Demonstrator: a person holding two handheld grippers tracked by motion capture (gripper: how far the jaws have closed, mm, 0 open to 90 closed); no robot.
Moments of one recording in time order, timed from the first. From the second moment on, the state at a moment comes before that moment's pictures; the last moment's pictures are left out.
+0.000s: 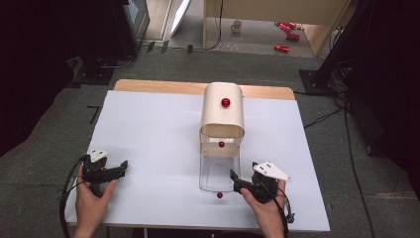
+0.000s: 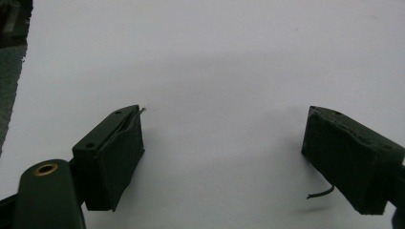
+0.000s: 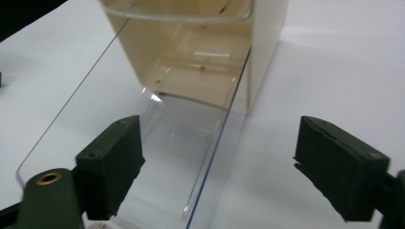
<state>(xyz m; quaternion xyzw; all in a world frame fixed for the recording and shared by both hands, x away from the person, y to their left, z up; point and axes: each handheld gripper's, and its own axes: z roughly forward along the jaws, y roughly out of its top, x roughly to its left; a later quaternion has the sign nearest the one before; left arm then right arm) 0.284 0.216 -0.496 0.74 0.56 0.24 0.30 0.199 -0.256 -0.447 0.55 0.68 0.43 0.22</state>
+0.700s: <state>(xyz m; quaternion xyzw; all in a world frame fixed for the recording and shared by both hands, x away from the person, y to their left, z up) 0.284 0.216 -0.496 0.74 0.56 0.24 0.30 0.172 -0.221 -0.486 0.51 0.73 0.42 0.18</state>
